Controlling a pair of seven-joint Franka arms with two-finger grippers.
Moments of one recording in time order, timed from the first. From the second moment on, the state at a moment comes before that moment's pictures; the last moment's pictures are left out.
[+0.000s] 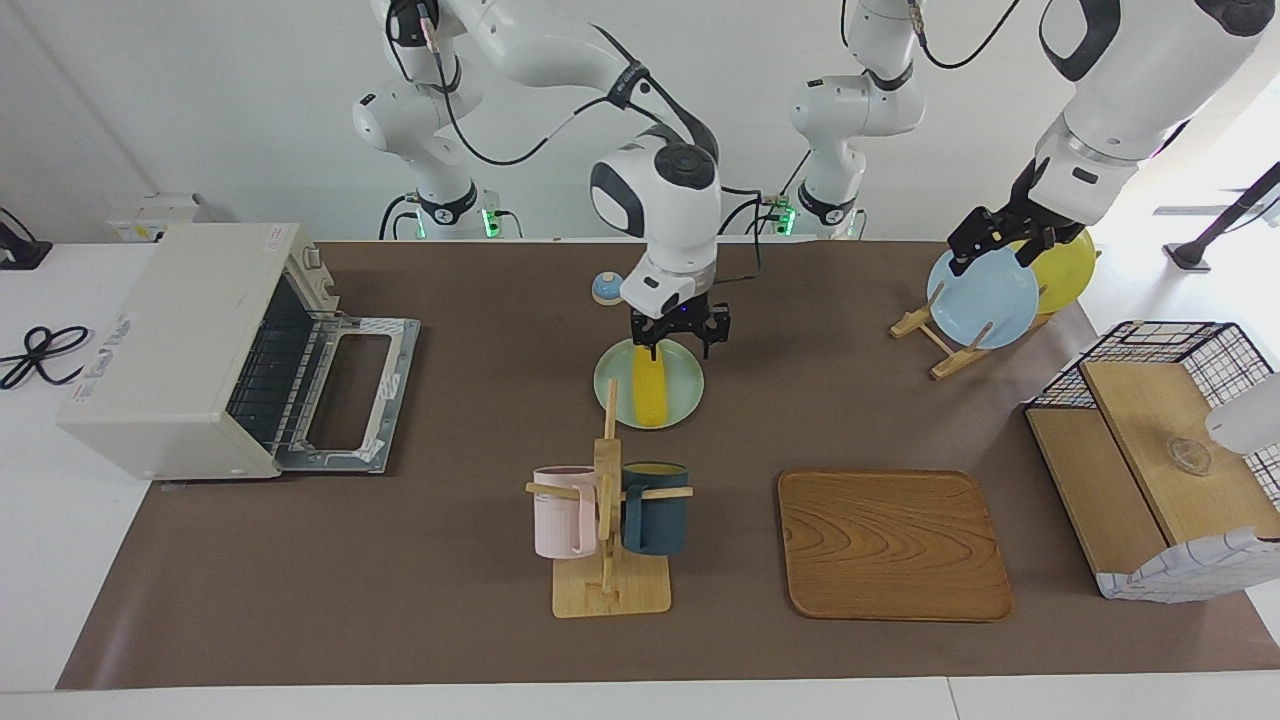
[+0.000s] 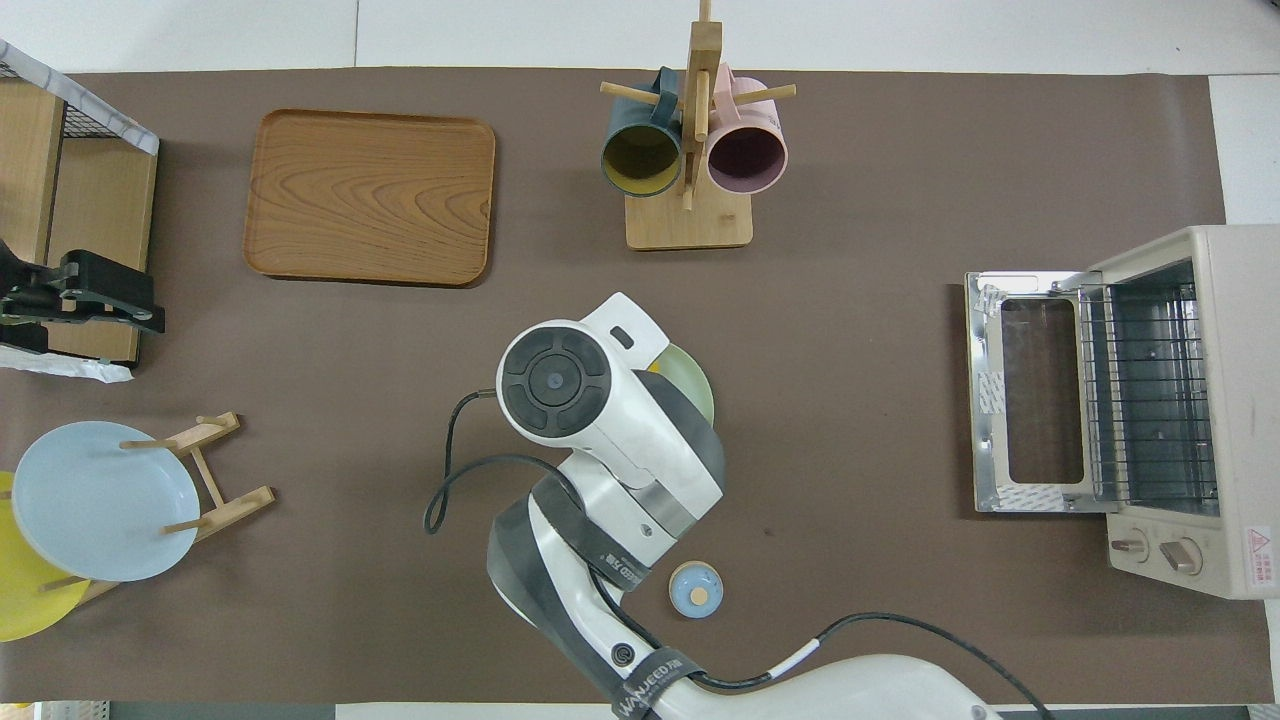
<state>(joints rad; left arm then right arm) -0.06 0.01 -0.02 -1.54 -0.03 1.45 -0.16 0.81 0.46 -0.08 -1.62 0.01 2.14 0.75</state>
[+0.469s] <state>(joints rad) -0.06 0.01 -0.02 -1.54 -0.03 1.46 -0.16 0.85 0.52 -0.08 -1.65 0.01 2.27 0.75</state>
